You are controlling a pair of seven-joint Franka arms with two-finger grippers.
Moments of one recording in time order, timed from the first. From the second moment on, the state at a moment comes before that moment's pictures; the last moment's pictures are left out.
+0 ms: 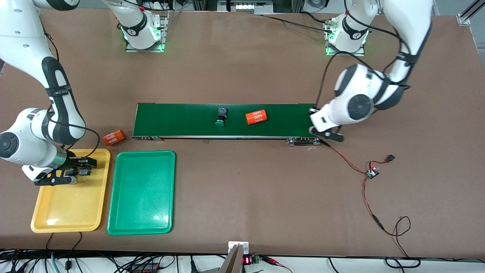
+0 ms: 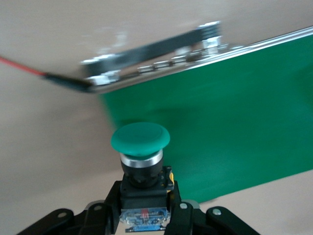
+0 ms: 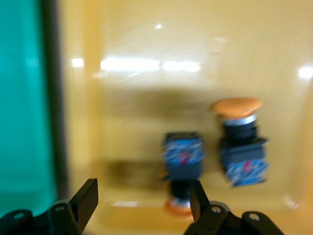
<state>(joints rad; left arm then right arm) -0.02 0.37 -0.41 -2.03 -0.04 2.10 -0.16 -0.17 0.65 0.03 -1.62 -0.01 2.23 -0.19</state>
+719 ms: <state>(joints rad) 0.02 0.29 -0.40 -1.93 -0.04 1.91 -0.27 -0.04 0.20 0.33 -2.07 0.11 2.21 0.36</state>
